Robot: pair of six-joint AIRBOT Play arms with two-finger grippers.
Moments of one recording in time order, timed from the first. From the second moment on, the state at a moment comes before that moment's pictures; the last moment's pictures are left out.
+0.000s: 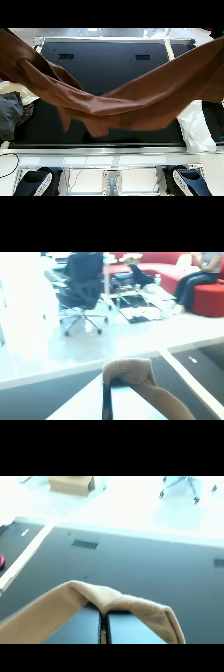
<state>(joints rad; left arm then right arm) -0.09 -0.65 1.48 1.25 -0.84 -1.28 -0.05 -0.70 1.60 -1.18 1.13 1.39</state>
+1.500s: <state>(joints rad) 0.38 -1.17 1.28 1.44 -1.09 -1.54 -0.32 -1.29 1.72 -1.26 1.34 1.37</state>
